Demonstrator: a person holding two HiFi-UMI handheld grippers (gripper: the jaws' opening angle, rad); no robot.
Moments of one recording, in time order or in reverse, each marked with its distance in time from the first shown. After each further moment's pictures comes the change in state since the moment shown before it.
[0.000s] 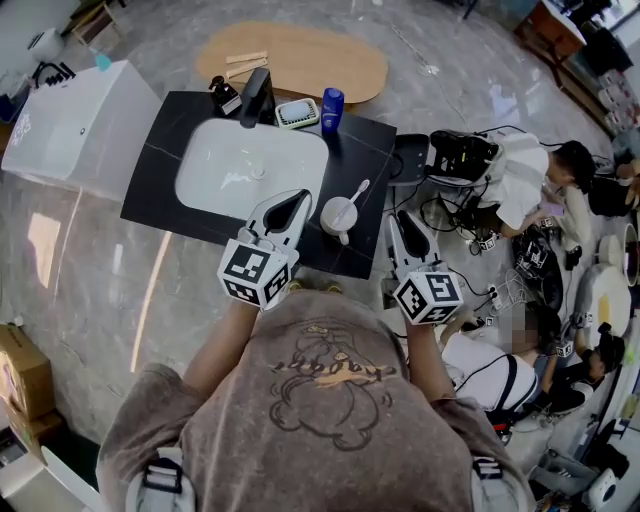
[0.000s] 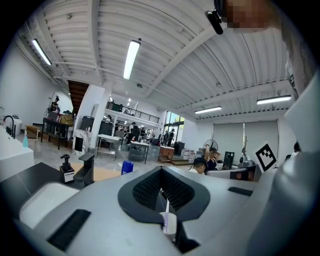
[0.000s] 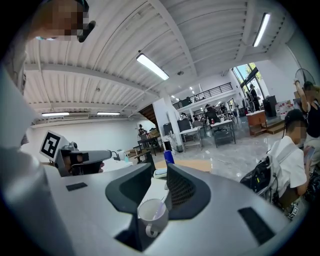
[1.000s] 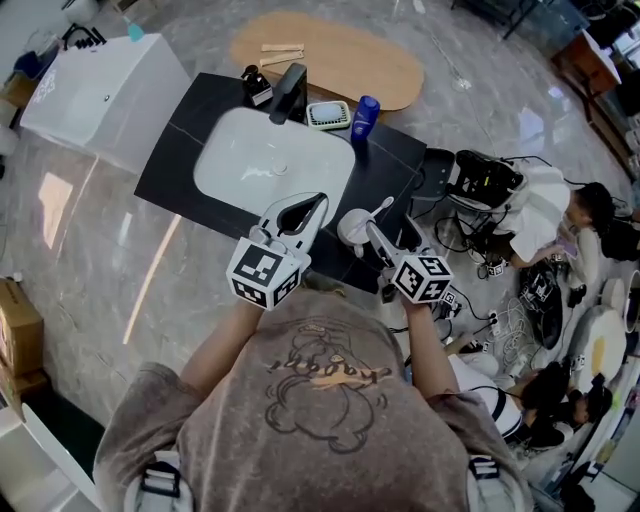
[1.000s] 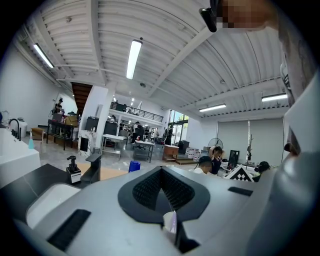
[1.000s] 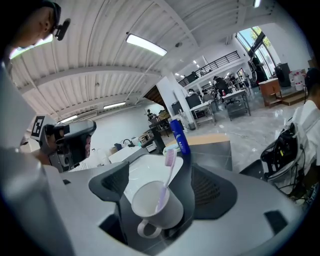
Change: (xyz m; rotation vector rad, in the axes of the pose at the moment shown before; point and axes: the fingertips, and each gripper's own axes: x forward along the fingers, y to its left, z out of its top) left arm 0.001 0.021 0.005 0.003 0.016 0.055; right arm 0.085 -0.009 -0.089 0.134 0.243 0.176
